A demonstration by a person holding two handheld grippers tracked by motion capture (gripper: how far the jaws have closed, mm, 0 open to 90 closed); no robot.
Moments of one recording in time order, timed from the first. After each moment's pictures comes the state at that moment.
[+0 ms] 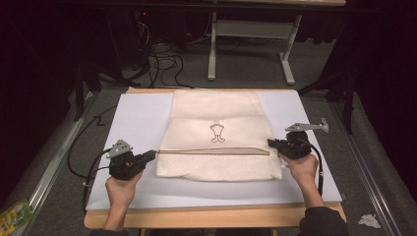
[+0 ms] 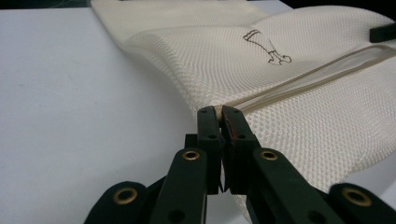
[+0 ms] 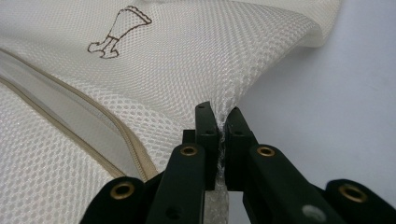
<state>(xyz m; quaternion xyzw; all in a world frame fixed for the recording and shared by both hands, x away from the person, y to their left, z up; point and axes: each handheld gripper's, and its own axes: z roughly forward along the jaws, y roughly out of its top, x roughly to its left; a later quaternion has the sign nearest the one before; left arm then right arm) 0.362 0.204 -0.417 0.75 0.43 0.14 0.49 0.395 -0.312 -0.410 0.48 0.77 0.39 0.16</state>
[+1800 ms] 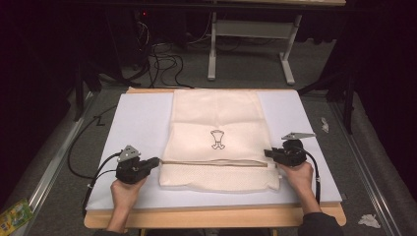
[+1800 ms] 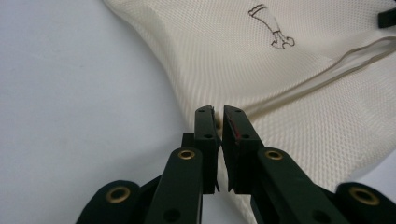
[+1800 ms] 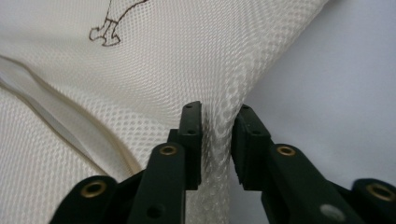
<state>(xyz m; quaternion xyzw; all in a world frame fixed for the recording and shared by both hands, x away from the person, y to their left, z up) 0.369 0.199 -0.455 0.78 0.42 0.13 0.45 0.395 -0.317 -0.455 0.49 0.77 0.38 0.12</state>
